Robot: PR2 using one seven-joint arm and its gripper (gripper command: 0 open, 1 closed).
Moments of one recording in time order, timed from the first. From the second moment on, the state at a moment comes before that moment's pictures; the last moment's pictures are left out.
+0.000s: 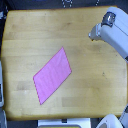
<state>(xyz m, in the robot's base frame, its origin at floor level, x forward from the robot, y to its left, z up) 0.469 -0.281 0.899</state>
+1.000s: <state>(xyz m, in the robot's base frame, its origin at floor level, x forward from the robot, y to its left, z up) 0.461 -0.254 0.859</state>
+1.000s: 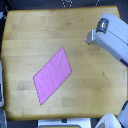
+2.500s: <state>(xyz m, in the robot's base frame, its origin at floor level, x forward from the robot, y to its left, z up) 0.377 -0.043 0.760</state>
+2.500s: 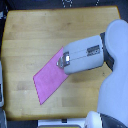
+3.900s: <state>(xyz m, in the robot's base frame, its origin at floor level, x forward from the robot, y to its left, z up) 0.388 -0.062 0.717</state>
